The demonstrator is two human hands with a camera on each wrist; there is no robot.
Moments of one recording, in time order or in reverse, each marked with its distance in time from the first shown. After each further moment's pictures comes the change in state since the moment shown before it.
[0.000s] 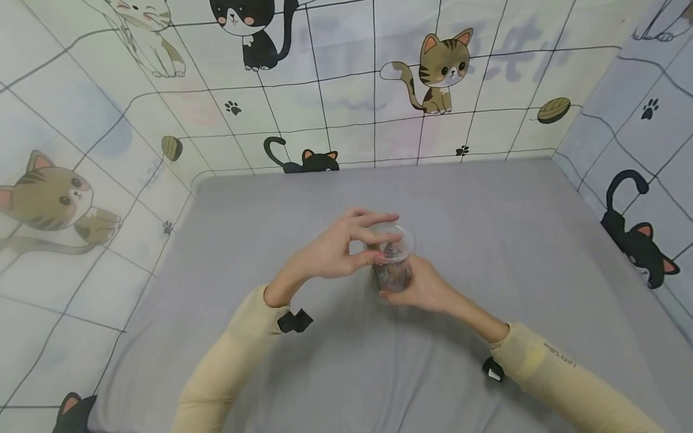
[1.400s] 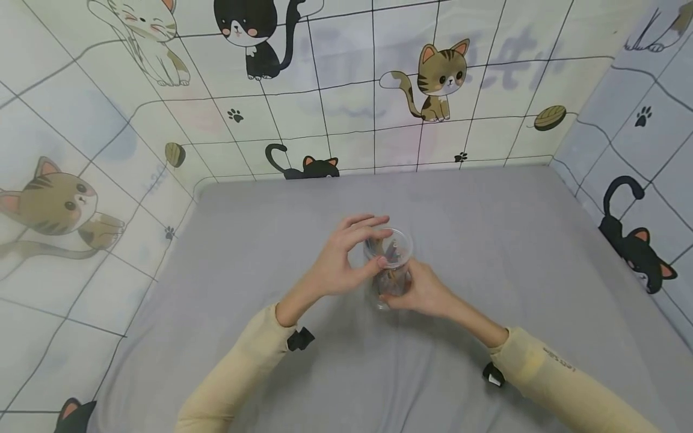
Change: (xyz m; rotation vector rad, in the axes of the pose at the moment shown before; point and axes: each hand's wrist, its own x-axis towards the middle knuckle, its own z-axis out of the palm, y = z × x) left_hand -0.010 -0.013 0.034 -0.009 0.366 0.067; right_hand -0.001 -0.003 0.001 0.025 0.015 -0.014
